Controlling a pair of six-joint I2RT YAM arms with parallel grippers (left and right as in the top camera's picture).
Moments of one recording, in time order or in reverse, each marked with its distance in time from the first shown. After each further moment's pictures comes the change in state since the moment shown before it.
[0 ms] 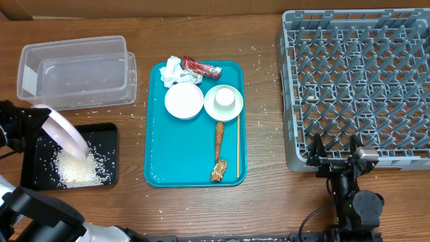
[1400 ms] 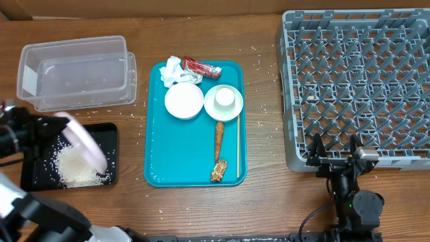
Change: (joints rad) left arm -0.061 -0.058 0.001 -0.324 0.031 0.184; right arm 0.000 0.000 0.000 0.000 0.000 0.000
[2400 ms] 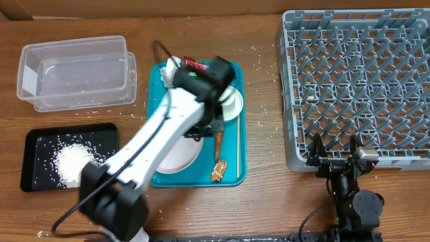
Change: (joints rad) left arm -1.447 0.155 0.001 0.287 -0.969 -0.665; right arm 0.000 0.000 0.000 0.000 0.000 0.000
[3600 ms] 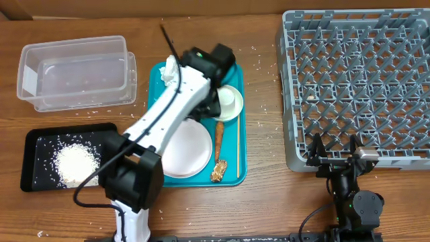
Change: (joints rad) left arm 0.093 0.192 0.184 -0.021 -0.129 -0.027; right arm 0.000 0.000 0.000 0.000 0.000 0.001
